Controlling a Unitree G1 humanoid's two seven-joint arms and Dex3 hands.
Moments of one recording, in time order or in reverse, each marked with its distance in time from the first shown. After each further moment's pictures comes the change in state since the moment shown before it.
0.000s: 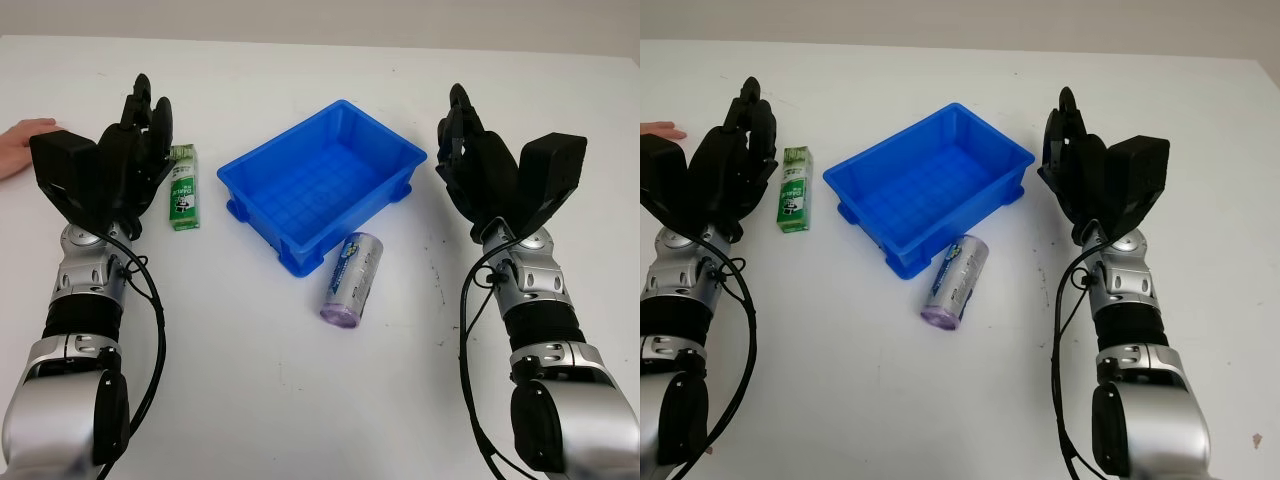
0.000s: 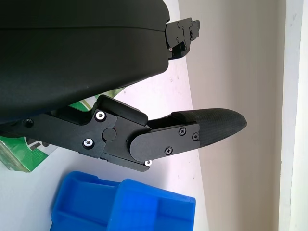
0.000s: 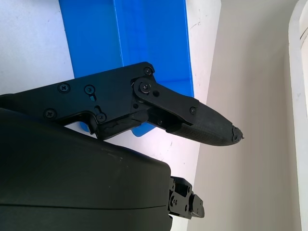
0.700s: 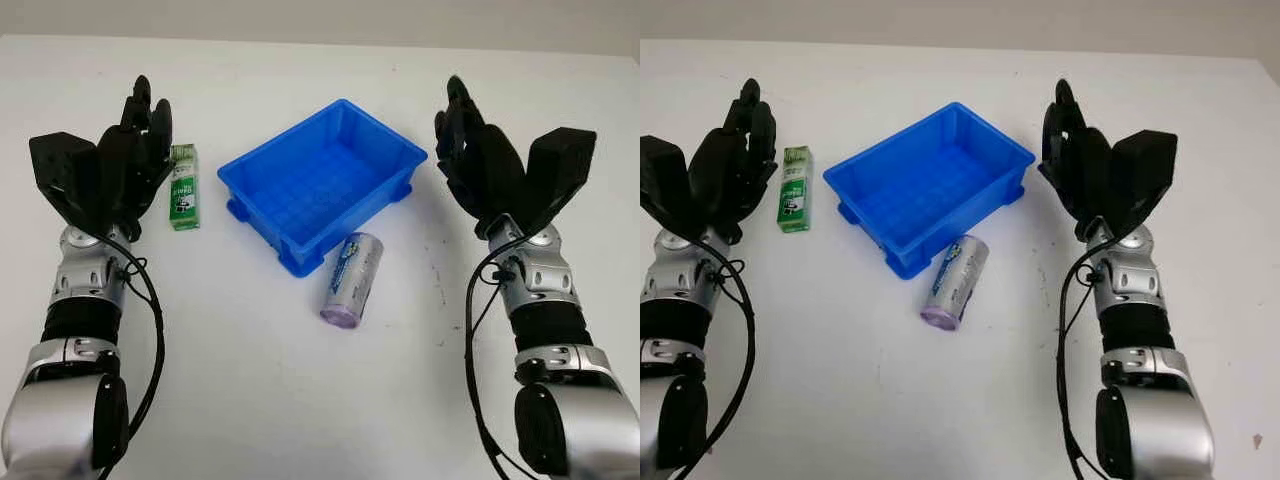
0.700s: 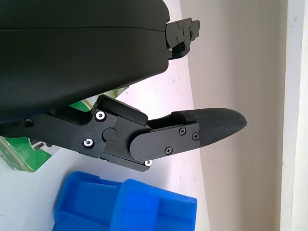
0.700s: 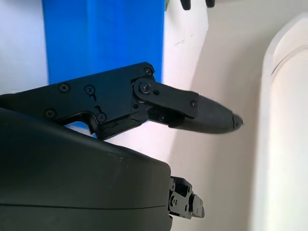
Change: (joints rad) left arm 0.015 0.001 0.002 -0.038 0.000 0.020 0.008; right arm 0.038 -0.073 0.014 -0.291 0.000 0.067 0.104
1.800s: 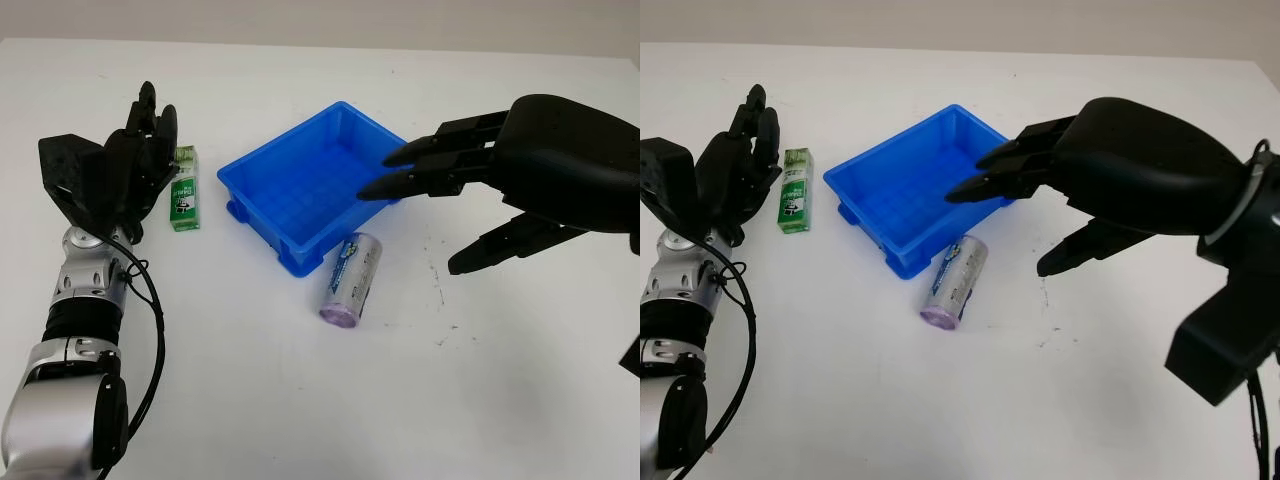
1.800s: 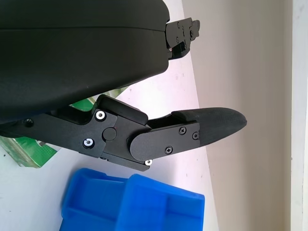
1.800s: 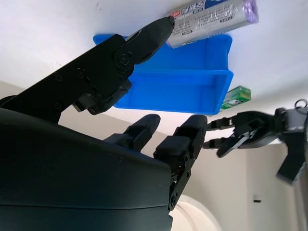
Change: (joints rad) left arm -0.009 0.001 -0.020 0.030 0.019 -0.004 -0.012; right arm 0.209 -0.559 0.088 -0.558 -0.274 -0.691 0.335
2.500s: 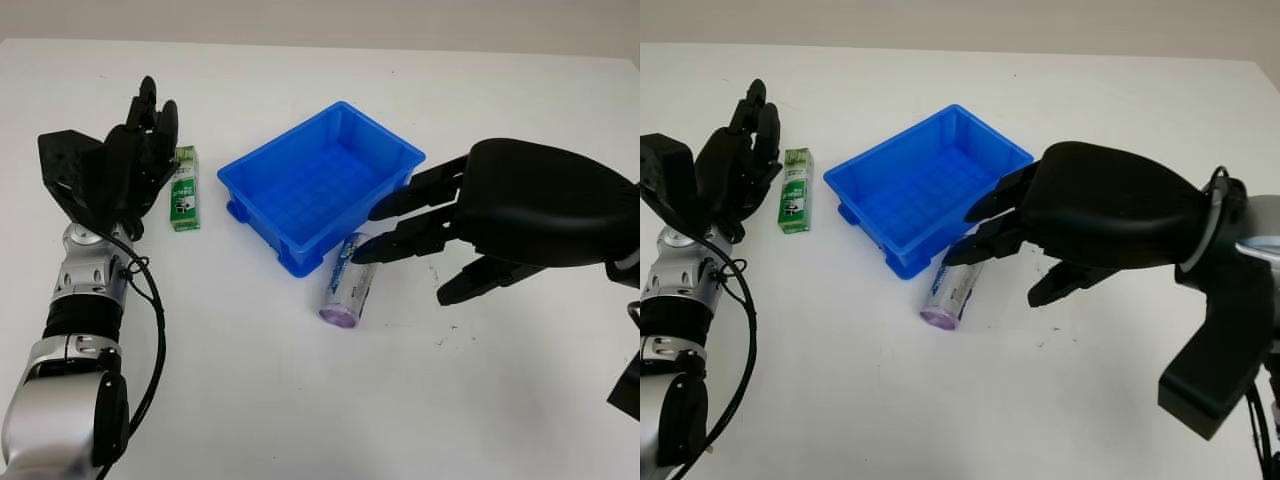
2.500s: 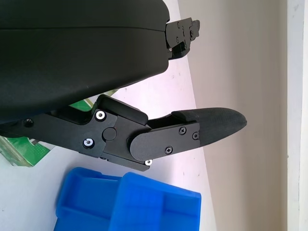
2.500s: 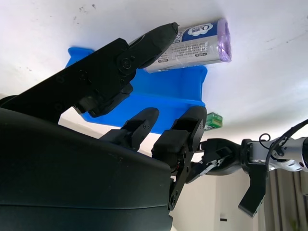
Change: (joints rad) left arm -0.005 -0.001 -0.002 0.000 0.004 -0.004 0.013; right arm -0.009 0.032 0.120 0.056 -0.039 -0.117 0.004
